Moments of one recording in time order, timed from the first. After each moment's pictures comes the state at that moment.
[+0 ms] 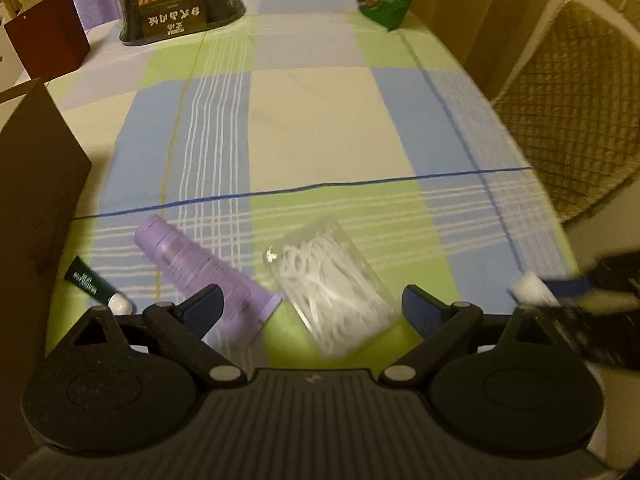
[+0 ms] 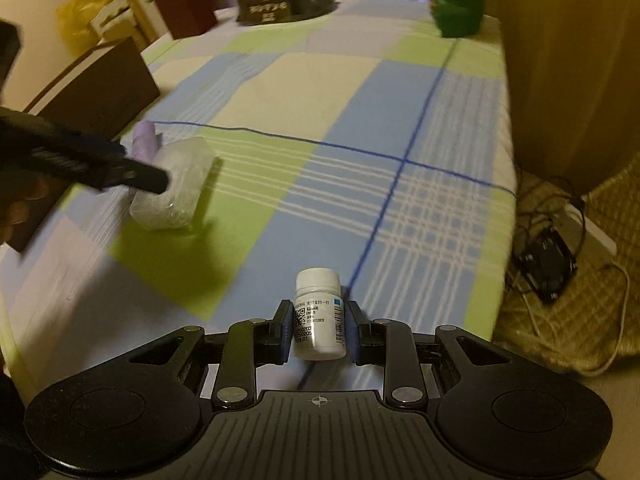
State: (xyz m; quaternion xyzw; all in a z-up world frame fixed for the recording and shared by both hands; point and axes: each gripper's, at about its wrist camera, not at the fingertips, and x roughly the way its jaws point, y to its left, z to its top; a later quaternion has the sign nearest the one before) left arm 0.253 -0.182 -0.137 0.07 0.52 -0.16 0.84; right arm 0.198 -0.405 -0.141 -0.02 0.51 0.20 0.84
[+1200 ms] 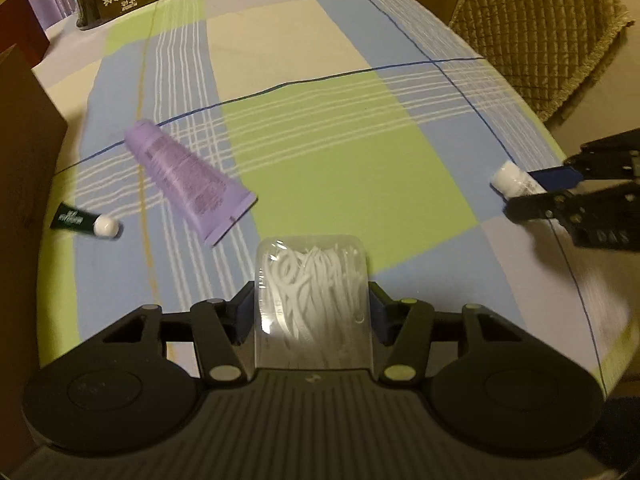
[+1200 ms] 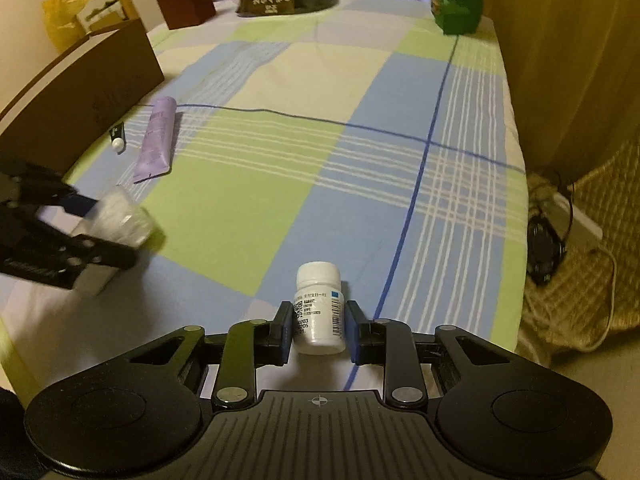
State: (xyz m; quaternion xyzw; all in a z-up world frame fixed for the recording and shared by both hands) left arm 0.179 -0.141 -0.147 0.14 0.53 -0.24 0.80; right arm 0.164 -0.368 -0.139 -0.03 0.52 0.17 0.84
